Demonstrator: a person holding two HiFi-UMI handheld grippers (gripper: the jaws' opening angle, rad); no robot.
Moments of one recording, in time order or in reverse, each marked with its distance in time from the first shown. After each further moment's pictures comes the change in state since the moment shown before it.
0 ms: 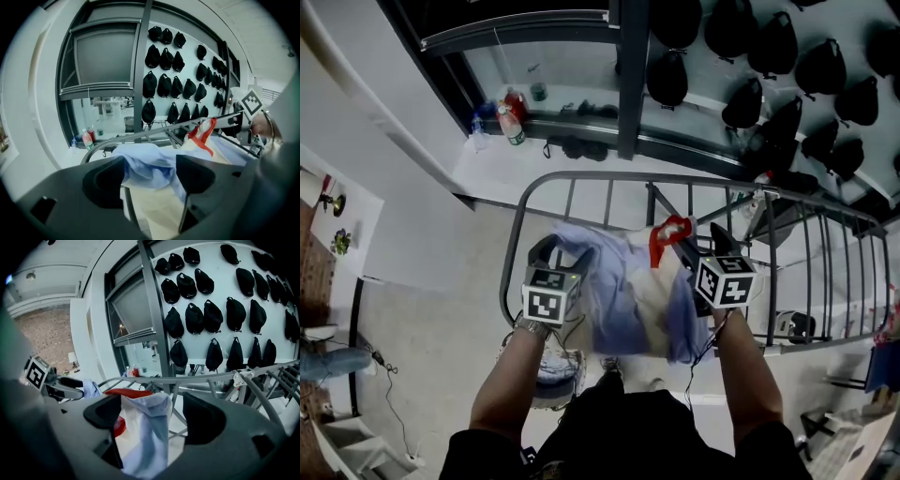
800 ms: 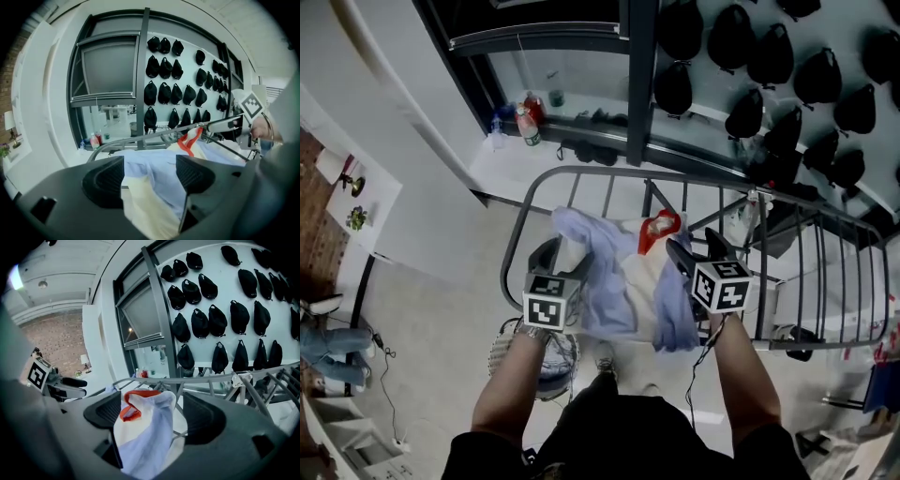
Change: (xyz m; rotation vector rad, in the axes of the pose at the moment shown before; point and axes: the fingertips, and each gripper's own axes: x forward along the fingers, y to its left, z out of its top) left arm -0.065 -0.049 -0.001 -0.026 -0.064 0.082; right arm -0.056 0.017 -0.002 -0.040 -0.050 0.109
